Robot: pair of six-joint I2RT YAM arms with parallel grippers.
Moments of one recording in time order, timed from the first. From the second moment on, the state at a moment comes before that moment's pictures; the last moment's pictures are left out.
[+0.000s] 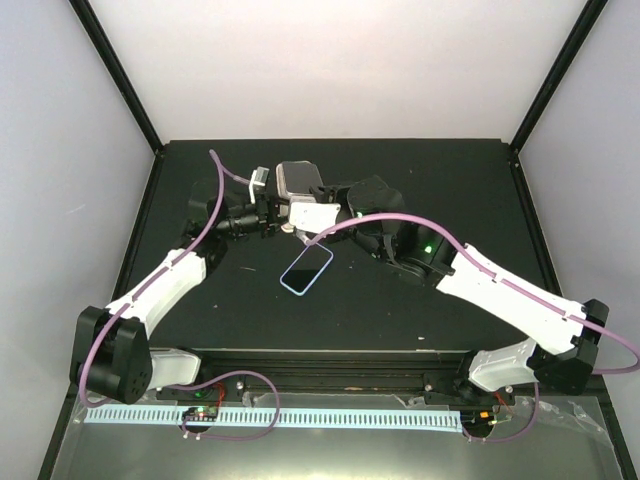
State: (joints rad) left arm -0.28 1.27 0.81 0.36 1.01 -1.21; right arm 1.04 1.35 1.43 -0.36 0.34 -1.03
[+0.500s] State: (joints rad) left arm -0.25 1.26 0.81 0.27 0.99 -1.13; right arm 1.00 1.26 1.51 -0.56 0.26 -0.98
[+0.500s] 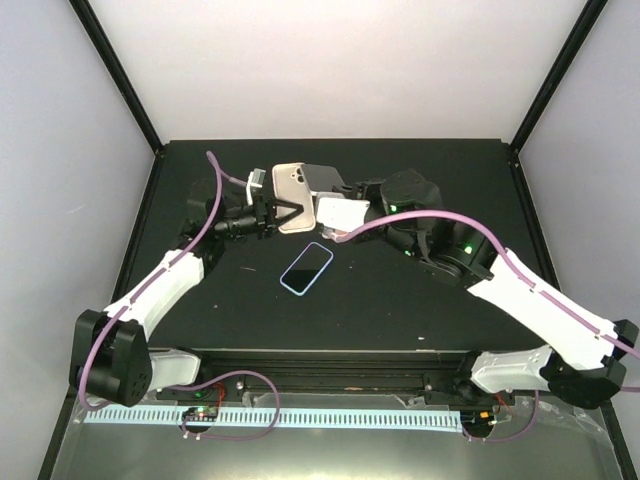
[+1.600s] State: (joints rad) left arm -0.22 1.26 0.81 0.20 0.97 -1.07; right arm 0.33 1.19 0.82 -0.27 -0.14 -1.28
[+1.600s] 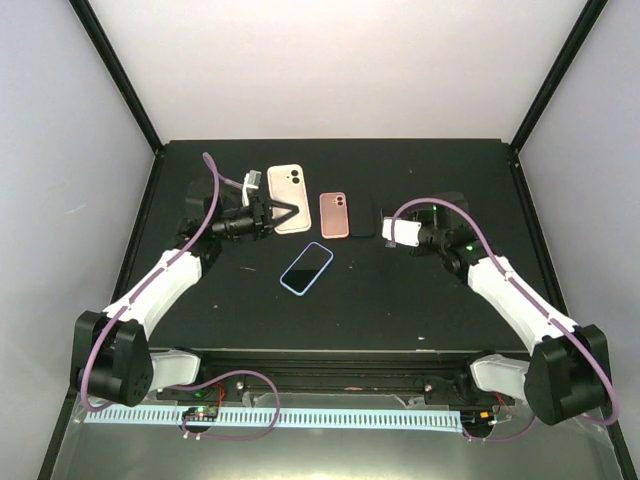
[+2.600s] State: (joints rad) left arm -0.21 1.73 1.17 -0.19 0.79 -0.65; right arm 0.31 1.21 0.89 -0.18 -0.19 -1.27
